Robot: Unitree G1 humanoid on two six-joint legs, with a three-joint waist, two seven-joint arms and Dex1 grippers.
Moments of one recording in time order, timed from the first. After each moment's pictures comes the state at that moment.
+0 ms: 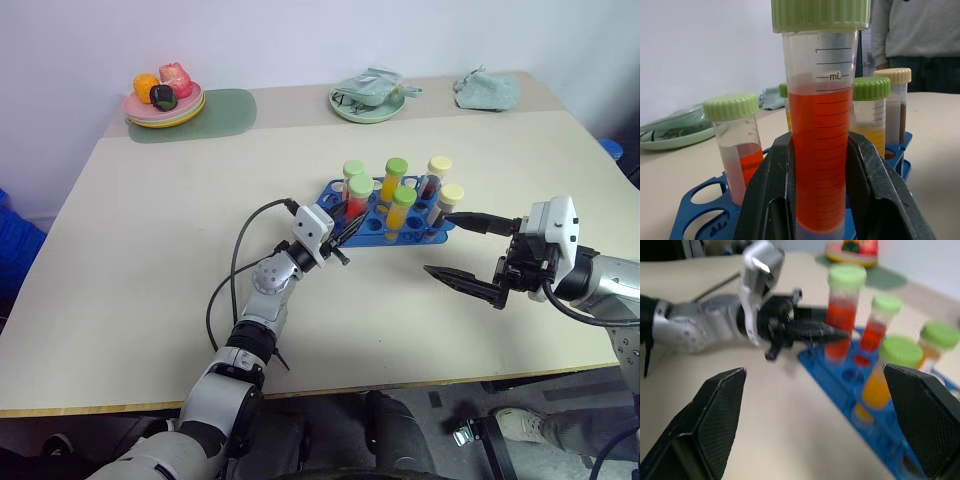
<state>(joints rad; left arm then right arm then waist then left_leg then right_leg) -0.64 -0.06 -0.07 0.77 -0.08 -0.60 -0.64 -0.11 -0.85 -0.28 -0.36 0.63 0.41 1.01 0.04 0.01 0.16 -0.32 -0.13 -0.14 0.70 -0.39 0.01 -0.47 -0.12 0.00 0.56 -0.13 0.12</state>
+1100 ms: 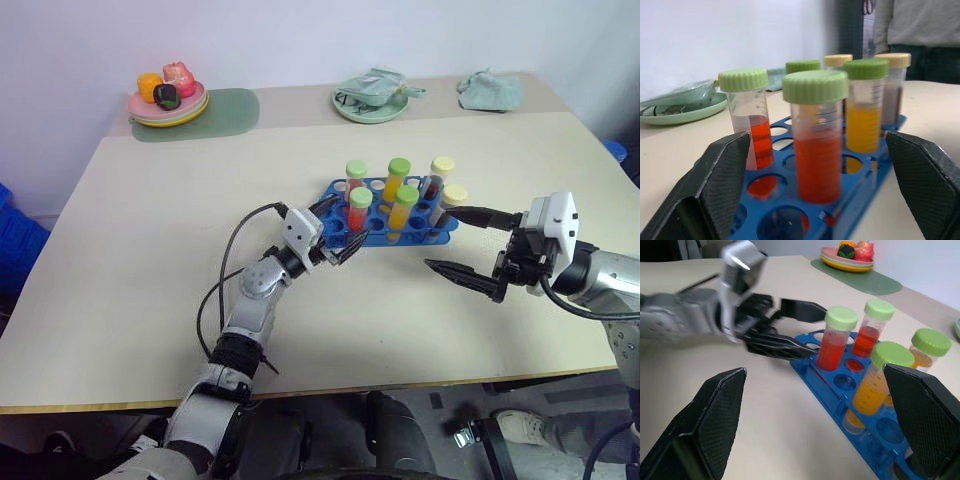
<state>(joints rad) -0.43 0.05 -0.11 0.34 -0.15 -0.29 -0.68 -0.16 -0.82 -0.26 -0.31 0.60 0.36 1.02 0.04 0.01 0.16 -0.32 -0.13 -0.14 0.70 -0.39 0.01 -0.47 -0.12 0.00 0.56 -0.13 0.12</state>
